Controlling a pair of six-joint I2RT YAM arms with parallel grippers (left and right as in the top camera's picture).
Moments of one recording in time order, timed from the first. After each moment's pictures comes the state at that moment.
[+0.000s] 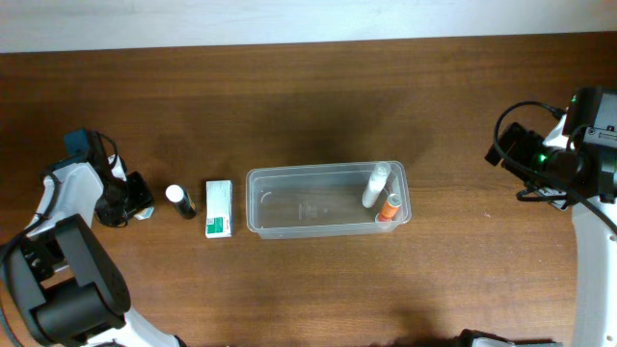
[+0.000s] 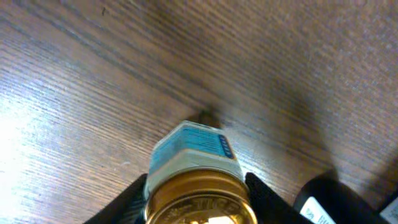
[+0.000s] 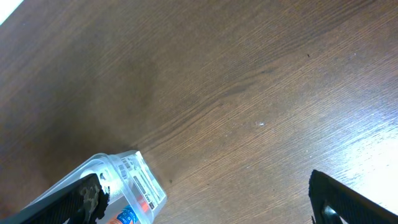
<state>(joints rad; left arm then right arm) 0.38 1.88 1.22 -0.80 0.06 -0.13 -0.28 1.34 1.43 -1.17 -0.07 0.39</state>
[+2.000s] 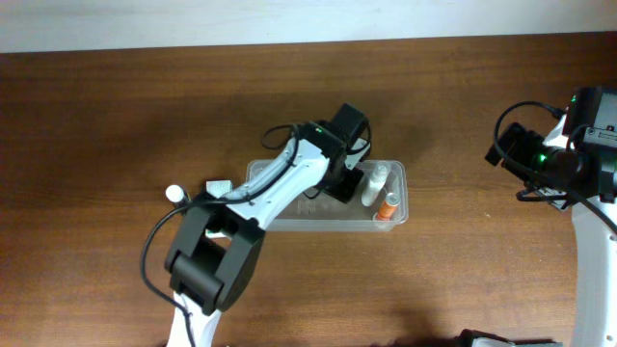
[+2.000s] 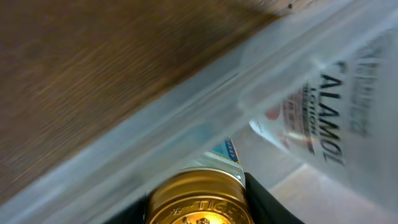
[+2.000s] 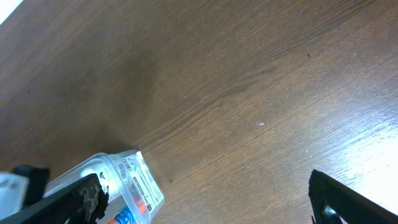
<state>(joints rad) -0.67 2.14 1.68 -0.89 0.17 -0.08 -0.28 1.34 1.43 -1.17 -0.07 0.39</state>
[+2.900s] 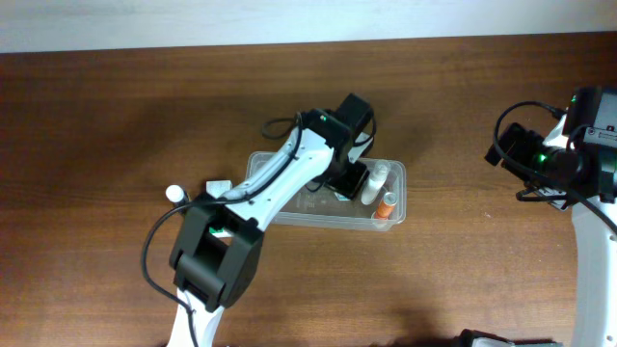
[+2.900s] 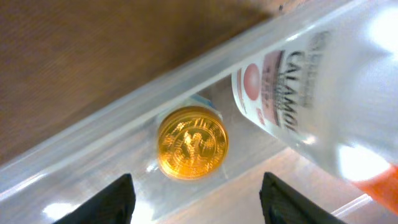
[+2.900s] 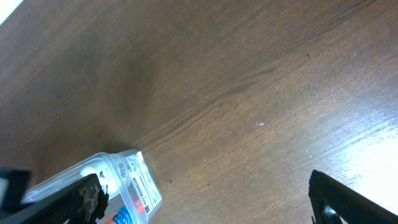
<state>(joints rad) -0.67 2.16 1.85 -1.09 0.14 -0.10 -0.28 1.34 1.43 -1.17 -0.07 0.39</state>
